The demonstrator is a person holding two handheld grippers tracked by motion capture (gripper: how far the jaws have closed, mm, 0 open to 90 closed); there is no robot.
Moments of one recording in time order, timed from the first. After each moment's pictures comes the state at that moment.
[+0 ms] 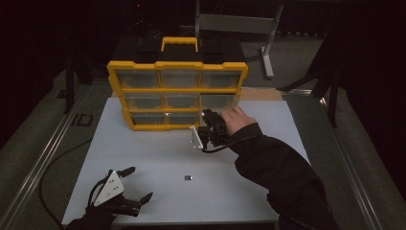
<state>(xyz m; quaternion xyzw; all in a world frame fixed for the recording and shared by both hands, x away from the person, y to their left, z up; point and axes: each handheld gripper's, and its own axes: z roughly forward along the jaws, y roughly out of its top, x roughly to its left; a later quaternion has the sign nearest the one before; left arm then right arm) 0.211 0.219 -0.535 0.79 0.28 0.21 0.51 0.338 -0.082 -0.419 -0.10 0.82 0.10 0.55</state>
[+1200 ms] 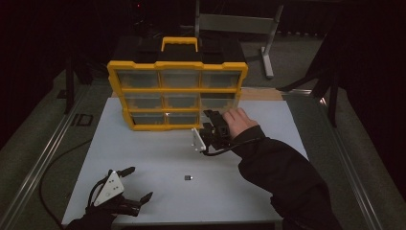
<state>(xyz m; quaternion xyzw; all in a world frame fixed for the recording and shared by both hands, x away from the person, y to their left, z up) 0.211 0.219 -0.535 0.79 0.28 0.21 0.51 0.331 -0.087 -0.411 -0.09 0.84 0.12 0.52</state>
